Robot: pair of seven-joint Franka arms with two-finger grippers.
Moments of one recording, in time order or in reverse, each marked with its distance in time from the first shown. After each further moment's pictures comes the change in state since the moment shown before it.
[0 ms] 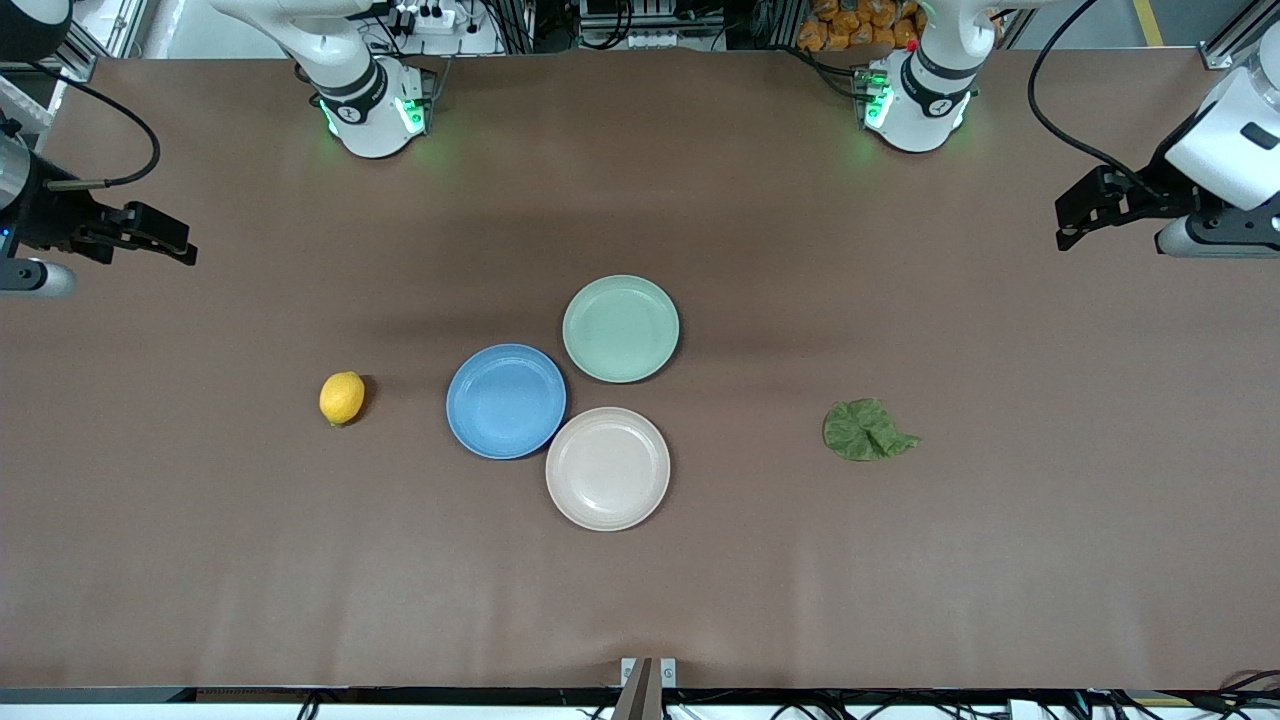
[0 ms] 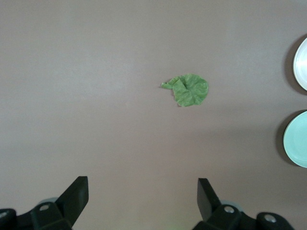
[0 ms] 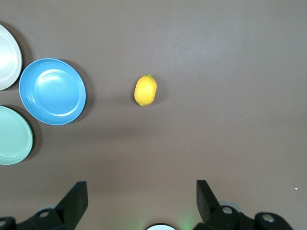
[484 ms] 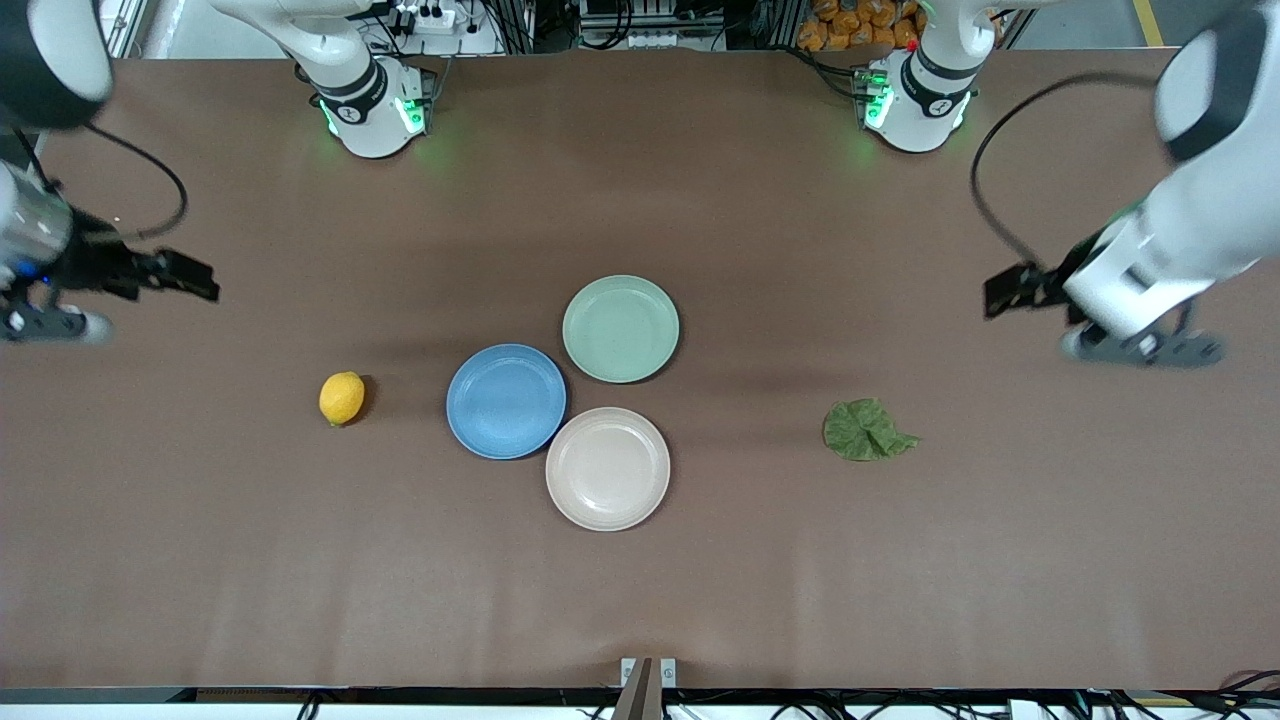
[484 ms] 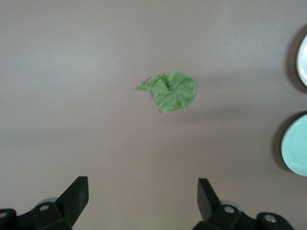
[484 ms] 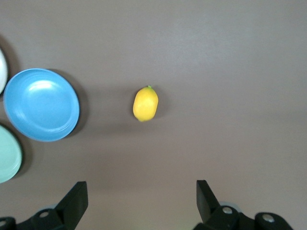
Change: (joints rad) left arm -0.024 0.208 -0.011 -0.101 -0.042 0.229 -0.006; right arm -0.002 0.145 0.003 -0.038 0.000 0.153 0.000
